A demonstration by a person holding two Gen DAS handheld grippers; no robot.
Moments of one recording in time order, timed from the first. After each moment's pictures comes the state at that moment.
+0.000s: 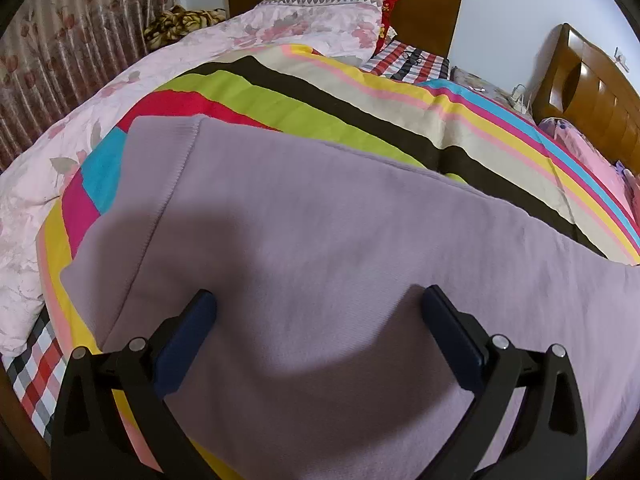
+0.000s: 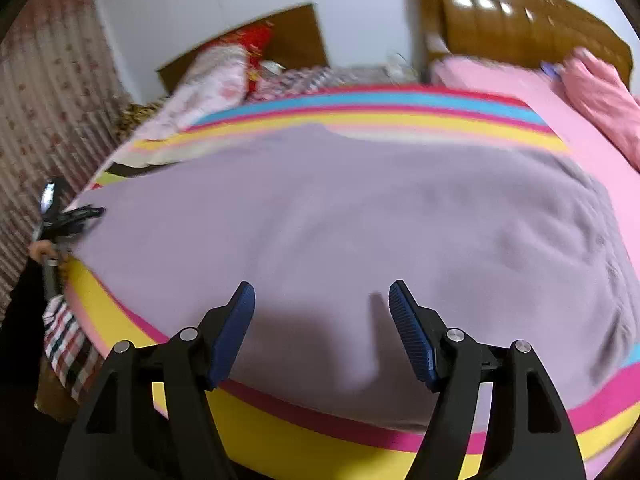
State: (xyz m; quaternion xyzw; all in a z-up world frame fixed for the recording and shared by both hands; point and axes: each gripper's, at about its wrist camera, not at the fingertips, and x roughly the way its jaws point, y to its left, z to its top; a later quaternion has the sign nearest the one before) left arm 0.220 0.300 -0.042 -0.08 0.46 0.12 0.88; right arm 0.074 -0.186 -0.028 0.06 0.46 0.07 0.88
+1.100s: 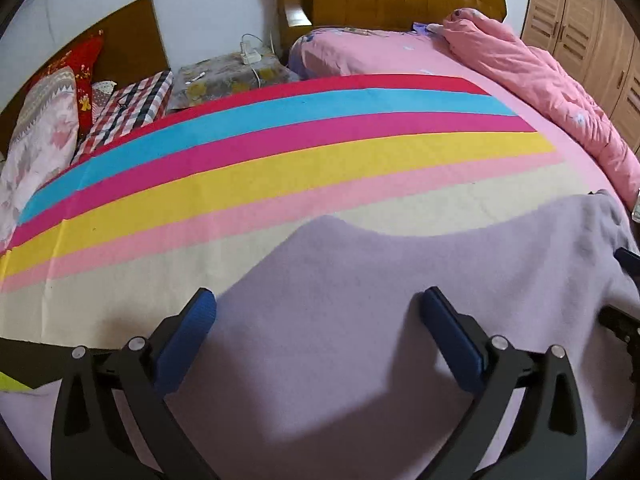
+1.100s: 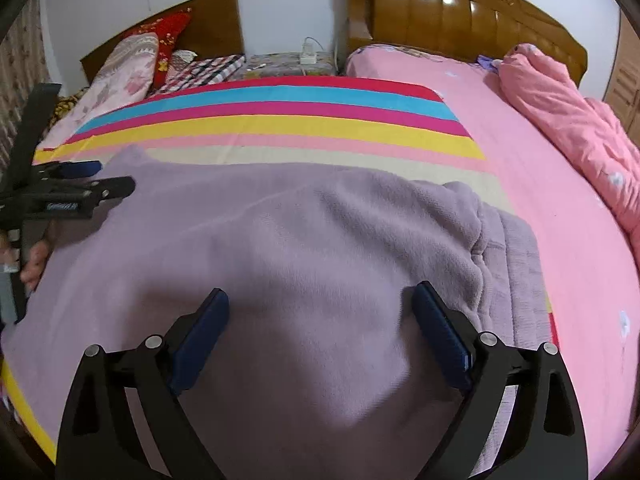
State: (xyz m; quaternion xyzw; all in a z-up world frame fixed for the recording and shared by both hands) left arm 0.308 -0.142 -0.048 0.12 0.45 -0.22 0.86; right arm 0.145 -0.313 -0.036 0.03 0.45 -0.04 0.89
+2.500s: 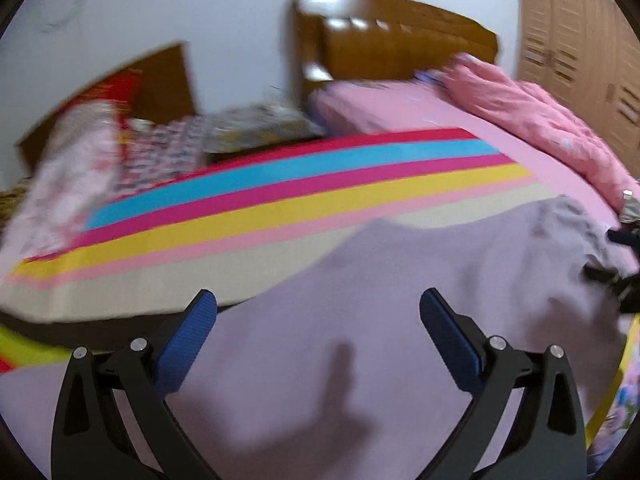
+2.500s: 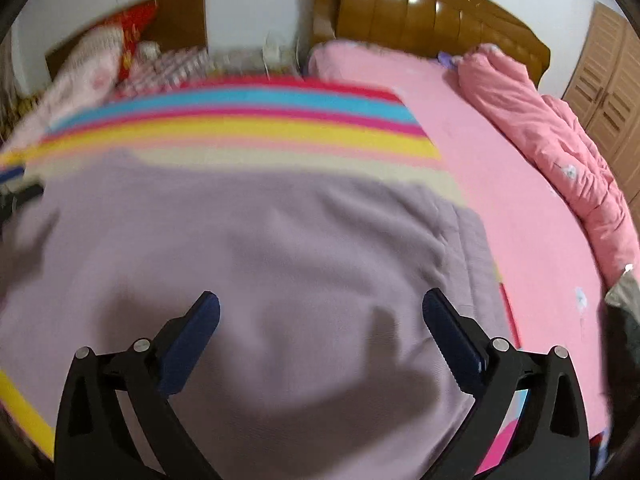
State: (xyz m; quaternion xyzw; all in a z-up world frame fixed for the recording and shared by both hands) left arm 0.228 -0.034 0.021 0.11 0.35 -0.18 0.91; right arm 0.130 -0.233 0.021 0.03 0.44 -0.10 0.89
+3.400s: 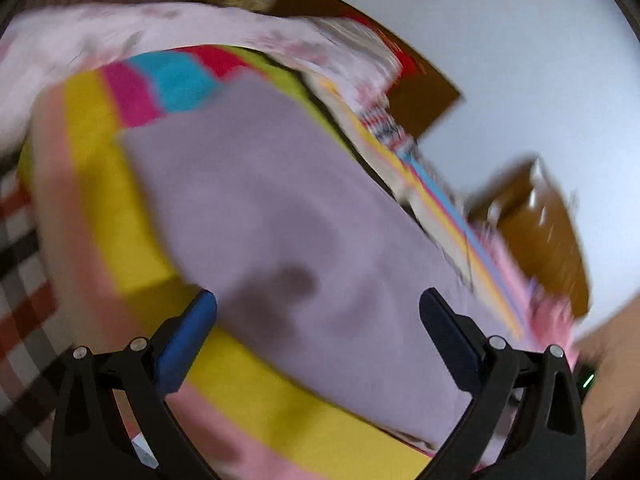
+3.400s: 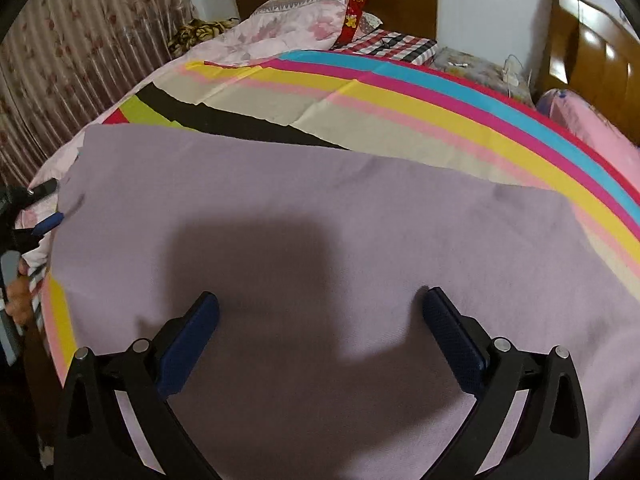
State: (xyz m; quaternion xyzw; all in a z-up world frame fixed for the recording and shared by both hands) left arm 0.108 0.357 -0.037 -0.36 0.33 0.06 0.87; right arm 0.226 0.027 -0.035 -0.07 0.47 0.19 0.86
